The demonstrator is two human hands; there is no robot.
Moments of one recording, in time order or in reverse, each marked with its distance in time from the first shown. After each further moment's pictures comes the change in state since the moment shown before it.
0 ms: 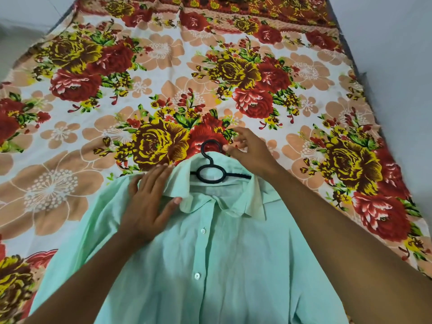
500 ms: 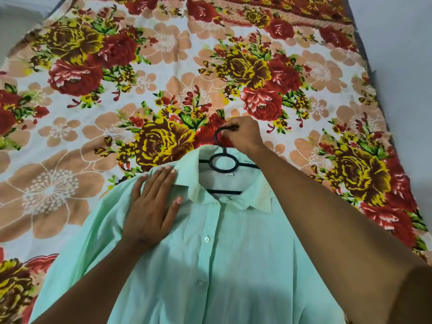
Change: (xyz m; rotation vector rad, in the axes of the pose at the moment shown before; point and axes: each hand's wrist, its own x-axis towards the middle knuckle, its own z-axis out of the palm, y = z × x) left_hand -0.001 -0.007 0.010 0.163 -0.007 -0.034; right_hand 0.088 -0.016 0.029 -0.152 0.153 -0.004
